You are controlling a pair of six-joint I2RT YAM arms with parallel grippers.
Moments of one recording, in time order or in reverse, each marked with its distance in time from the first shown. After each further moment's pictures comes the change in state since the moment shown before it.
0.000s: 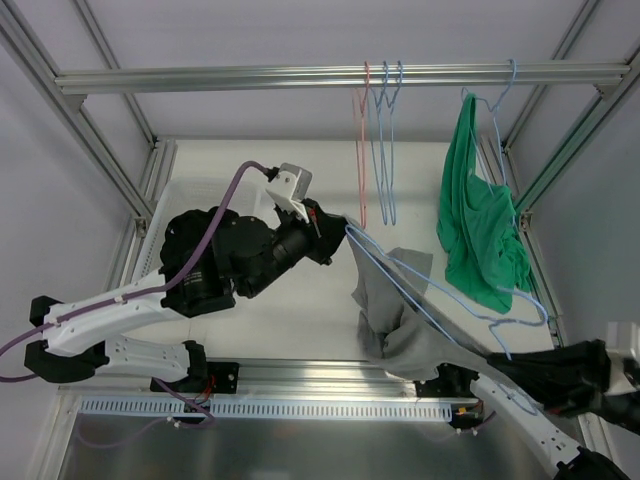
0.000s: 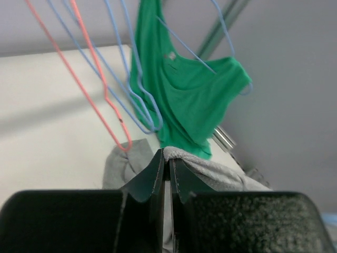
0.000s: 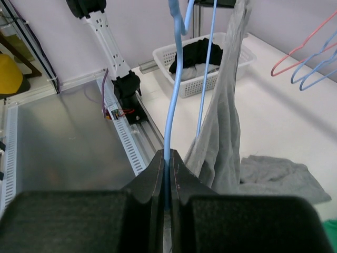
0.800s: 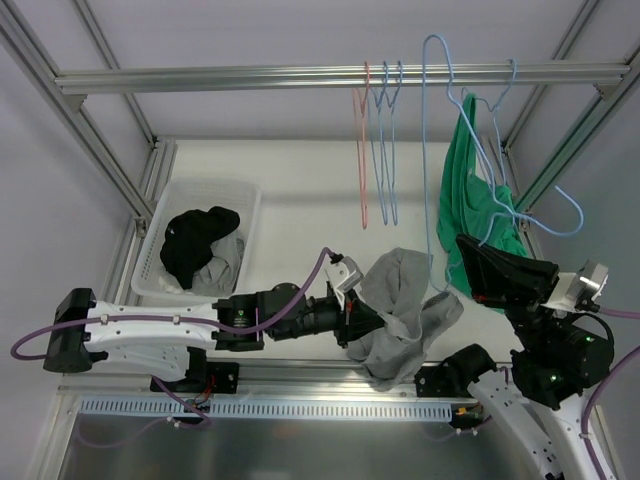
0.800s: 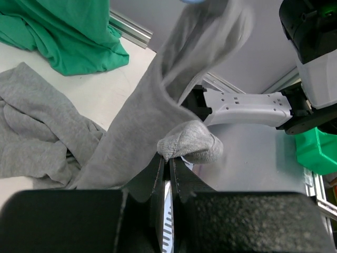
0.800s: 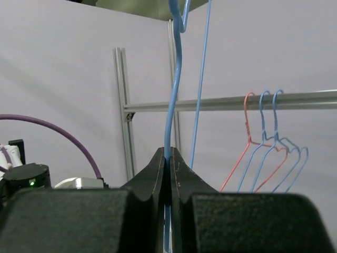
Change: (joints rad) left arm -0.150 -0.042 -0.558 0.467 0.466 -0.019; right arm -0.073 -0.191 -1.052 1.640 0.281 0.316
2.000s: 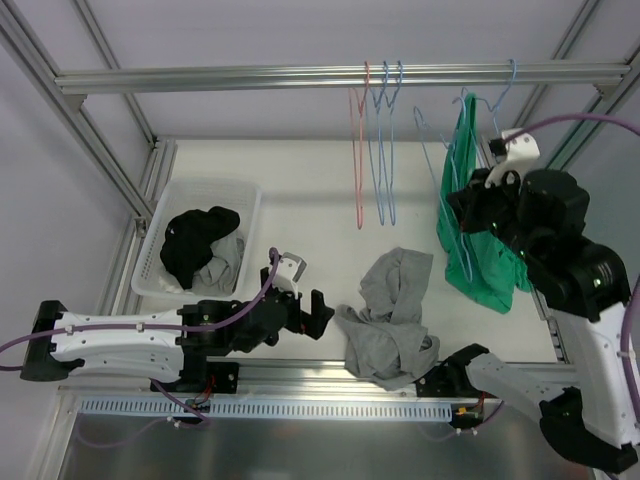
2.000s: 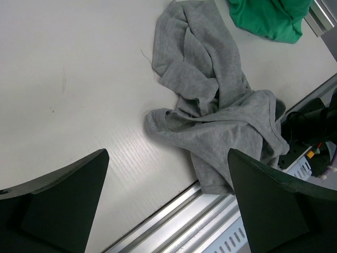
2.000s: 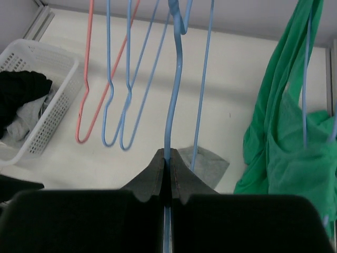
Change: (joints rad) left arm 0.008 -0.224 -0.149 -0.489 -0.511 -0.223; right arm -0.006 0.712 0.872 -1.253 0.392 -0.214
